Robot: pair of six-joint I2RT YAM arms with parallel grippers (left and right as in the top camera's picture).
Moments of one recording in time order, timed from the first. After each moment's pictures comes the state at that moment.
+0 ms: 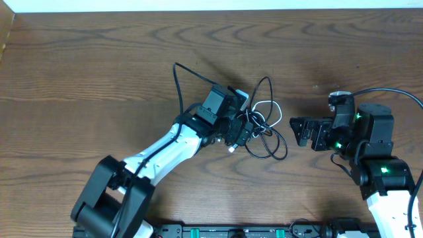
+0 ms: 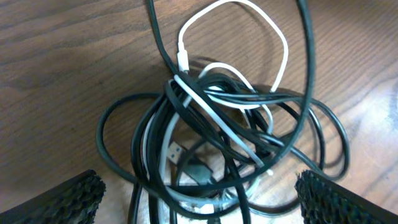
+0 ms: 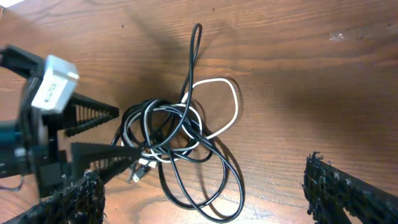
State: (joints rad) left arm -0.61 1.67 0.94 -0.22 0.25 -0.12; right arm 0.04 0.93 0.74 -0.59 -0.39 0.20
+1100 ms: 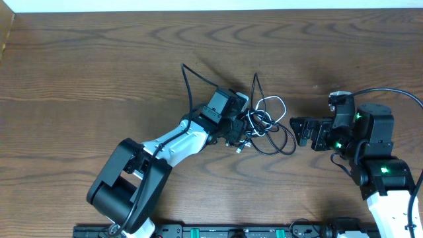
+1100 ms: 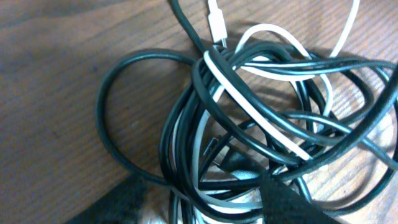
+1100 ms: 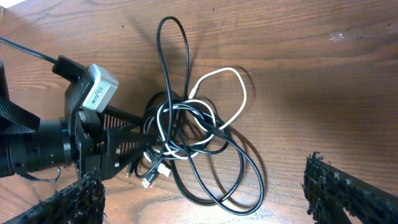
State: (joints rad) left arm -0.61 1.80 0.94 -0.15 0.23 -0.14; right arm 0.04 0.93 0.74 -0.59 -0.39 0.21
